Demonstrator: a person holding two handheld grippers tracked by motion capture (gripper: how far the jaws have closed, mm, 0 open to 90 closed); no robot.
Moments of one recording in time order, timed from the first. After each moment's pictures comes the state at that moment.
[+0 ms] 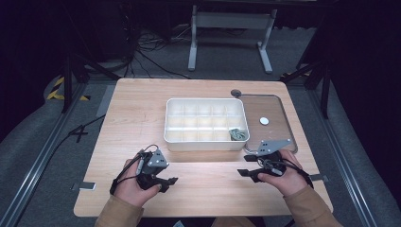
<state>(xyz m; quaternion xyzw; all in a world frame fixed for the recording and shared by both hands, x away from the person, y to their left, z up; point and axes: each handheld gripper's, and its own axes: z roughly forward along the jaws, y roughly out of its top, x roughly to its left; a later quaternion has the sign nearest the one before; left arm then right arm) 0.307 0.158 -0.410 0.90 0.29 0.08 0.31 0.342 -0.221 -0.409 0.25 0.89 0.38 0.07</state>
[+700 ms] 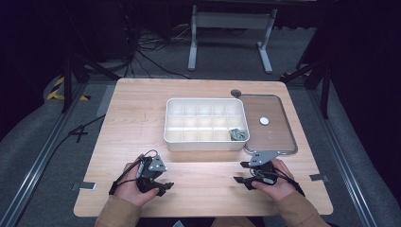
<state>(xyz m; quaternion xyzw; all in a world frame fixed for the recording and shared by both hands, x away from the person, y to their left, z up) 0.312 0.166 -0.443 0.92 0.28 0.07 0.27 0.337 -0.215 -0.457 0.25 0.89 0.37 0.09</state>
